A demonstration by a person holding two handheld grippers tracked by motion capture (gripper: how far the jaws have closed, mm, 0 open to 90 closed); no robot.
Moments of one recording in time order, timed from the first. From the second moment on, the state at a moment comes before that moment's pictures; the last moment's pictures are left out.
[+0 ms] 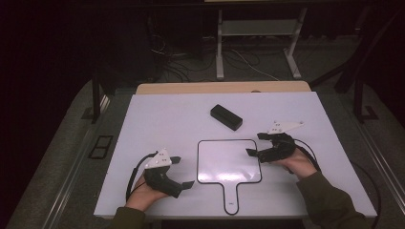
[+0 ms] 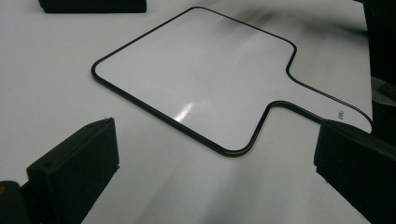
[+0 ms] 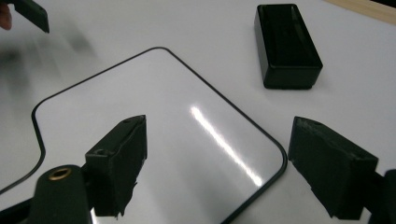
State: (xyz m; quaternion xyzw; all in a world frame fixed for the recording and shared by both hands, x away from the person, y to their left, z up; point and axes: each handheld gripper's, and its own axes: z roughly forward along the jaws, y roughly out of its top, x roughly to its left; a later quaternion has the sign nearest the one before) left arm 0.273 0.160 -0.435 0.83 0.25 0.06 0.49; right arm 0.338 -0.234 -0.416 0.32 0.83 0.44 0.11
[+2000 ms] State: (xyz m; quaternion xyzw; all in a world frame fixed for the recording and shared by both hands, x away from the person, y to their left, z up) left arm 0.272 0.160 -0.434 0.83 0.25 0.07 0.49; right arm 0.255 -0.299 -0.447 0.36 0.80 0.44 0.16
